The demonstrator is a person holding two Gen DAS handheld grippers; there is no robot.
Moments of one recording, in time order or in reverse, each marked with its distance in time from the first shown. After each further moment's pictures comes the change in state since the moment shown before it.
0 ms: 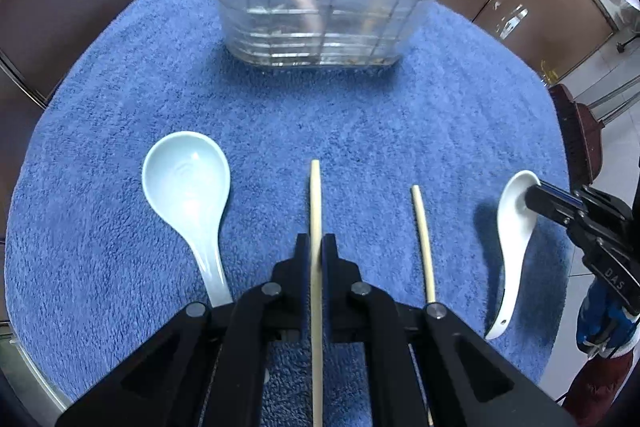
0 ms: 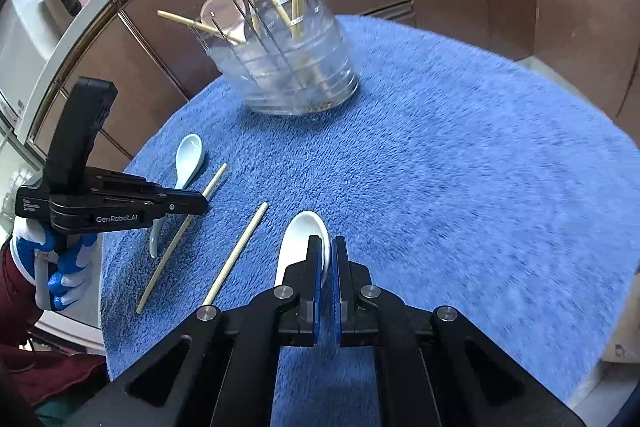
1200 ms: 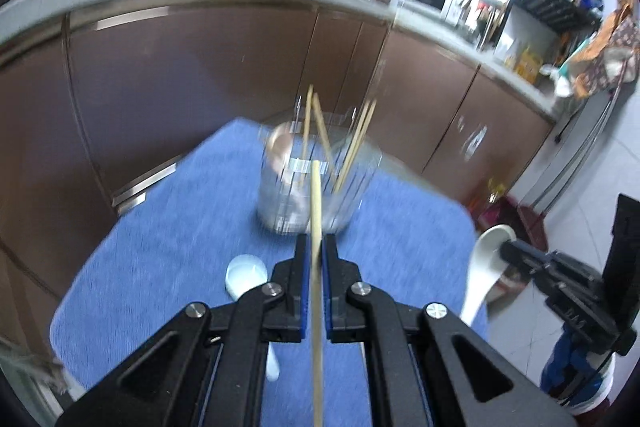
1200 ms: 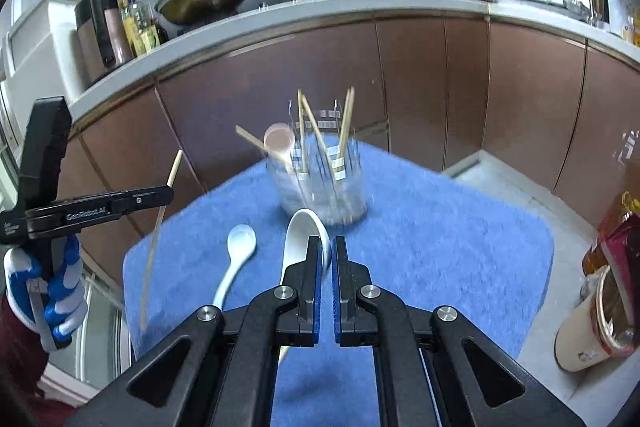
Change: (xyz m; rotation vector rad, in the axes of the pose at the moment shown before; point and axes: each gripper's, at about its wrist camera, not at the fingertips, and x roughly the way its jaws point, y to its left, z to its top) left arm -0.198 0.040 -0.041 -0.026 -0.554 -0.094; right arm -0.127 0.100 0.011 -0.035 -0.356 -0.175
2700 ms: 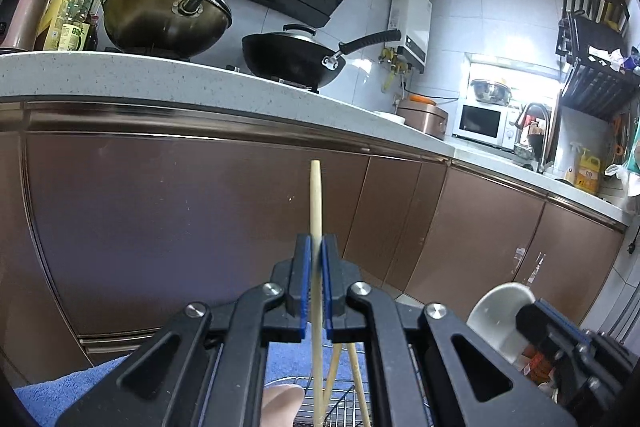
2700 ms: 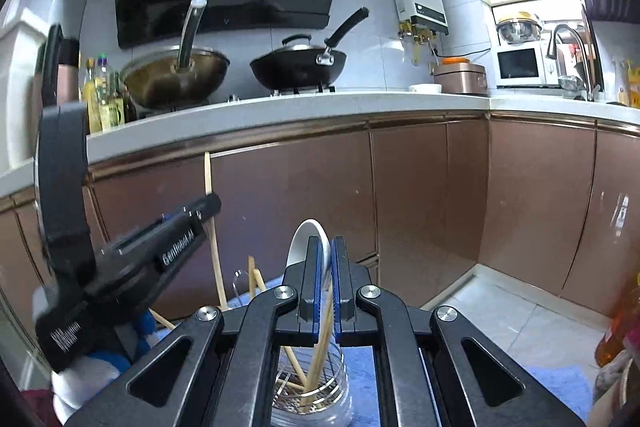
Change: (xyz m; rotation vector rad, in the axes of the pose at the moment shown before) left arm 0.139 -0.002 0.110 -0.071 -0.545 0.222; right arm 0.125 -0.015 0.104 -0.041 -0.383 -0.072
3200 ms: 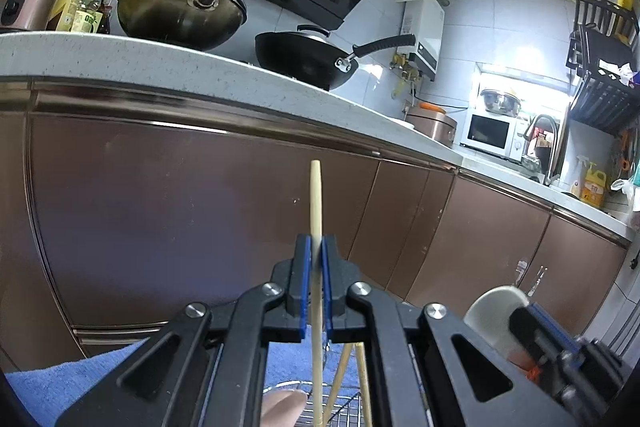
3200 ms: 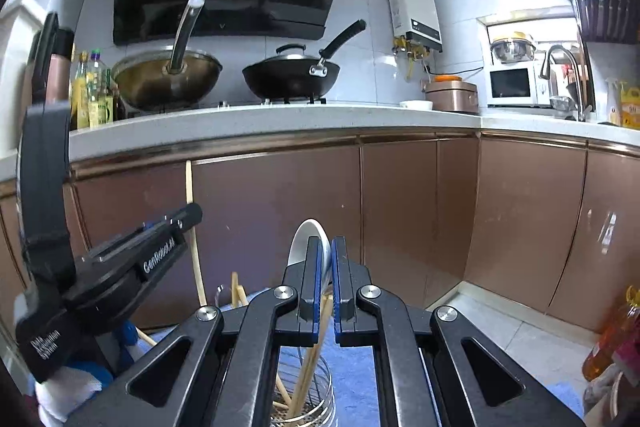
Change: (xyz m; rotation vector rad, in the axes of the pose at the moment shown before) left arm 0.003 0.004 -0.014 -0.046 -0.014 0.020; right arm 0.019 0.013 -0.010 -0.084 -0.028 -0.082
